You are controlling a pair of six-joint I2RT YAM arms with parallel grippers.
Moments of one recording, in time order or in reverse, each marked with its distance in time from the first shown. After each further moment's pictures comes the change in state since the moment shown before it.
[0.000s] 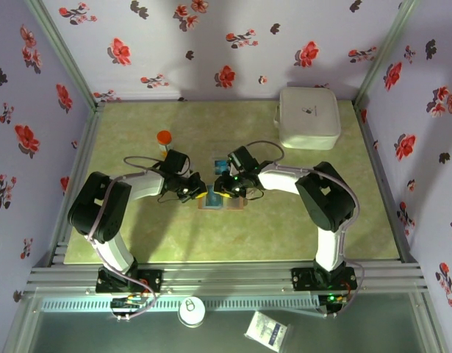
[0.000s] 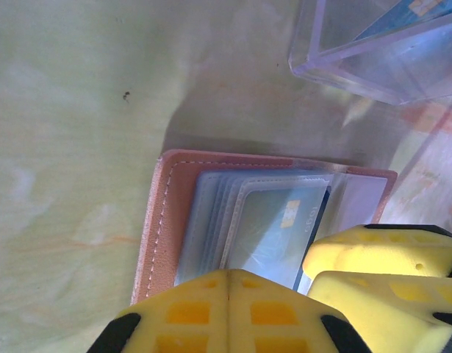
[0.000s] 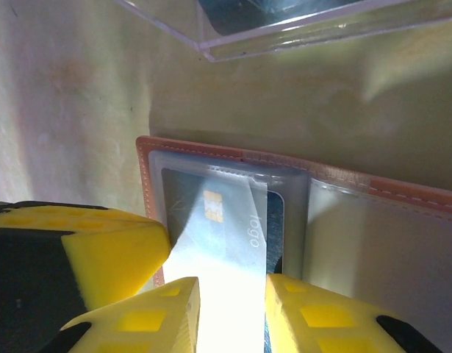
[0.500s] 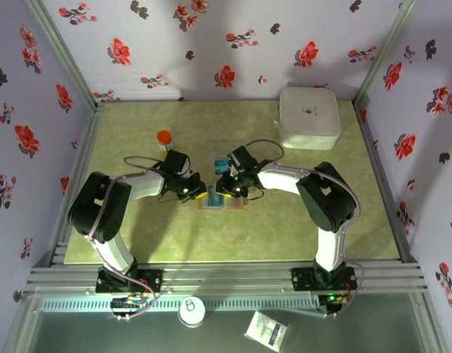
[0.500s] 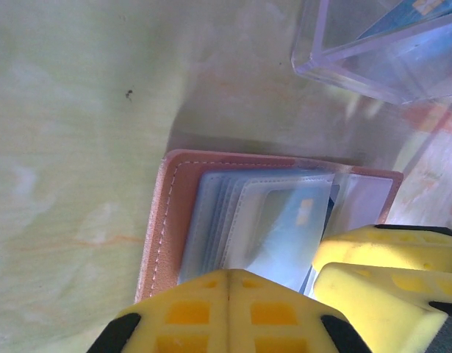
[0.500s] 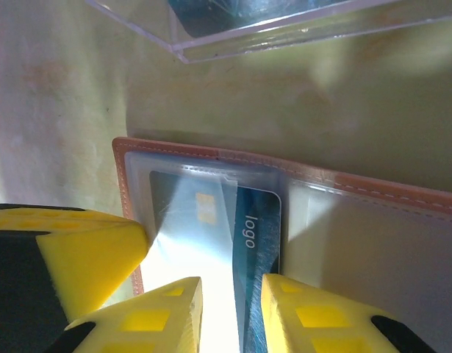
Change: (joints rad) left arm 0.000 0.000 0.000 -0.003 -0.002 0.000; right arm 0.002 -0.009 0.018 -0.071 0.054 -0.028
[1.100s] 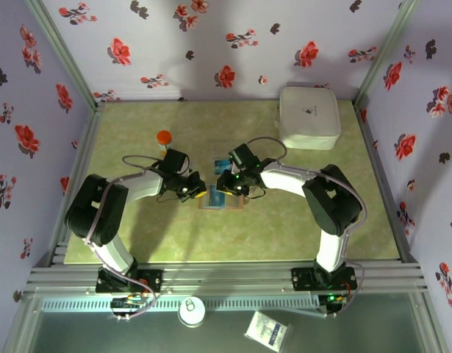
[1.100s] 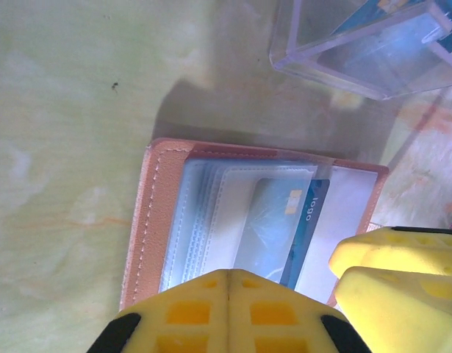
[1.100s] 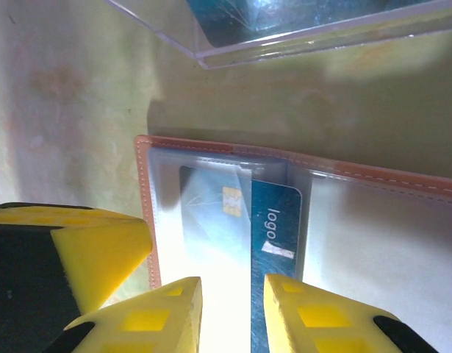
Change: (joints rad) left arm -0.002 -0.032 0.006 -0.026 0.000 0.000; right arm 0.000 -0.052 -0.003 -0.019 0.011 0.001
